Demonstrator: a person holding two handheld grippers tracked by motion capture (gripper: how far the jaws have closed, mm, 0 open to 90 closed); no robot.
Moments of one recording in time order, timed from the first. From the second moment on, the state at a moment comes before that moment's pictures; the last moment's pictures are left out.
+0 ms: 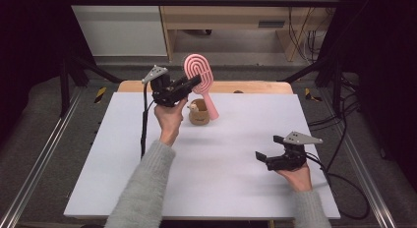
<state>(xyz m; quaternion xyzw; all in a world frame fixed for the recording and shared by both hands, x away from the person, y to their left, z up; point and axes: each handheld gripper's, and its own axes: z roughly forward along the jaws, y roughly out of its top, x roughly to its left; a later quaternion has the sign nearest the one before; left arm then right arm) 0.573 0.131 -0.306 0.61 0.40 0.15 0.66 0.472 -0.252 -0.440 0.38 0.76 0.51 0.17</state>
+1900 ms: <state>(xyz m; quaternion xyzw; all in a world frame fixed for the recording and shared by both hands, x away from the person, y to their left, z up) 0.629 0.138 -0.323 0.59 0.44 0.19 0.65 0.472 -0.253 -0.441 0.38 0.75 0.51 0.17</state>
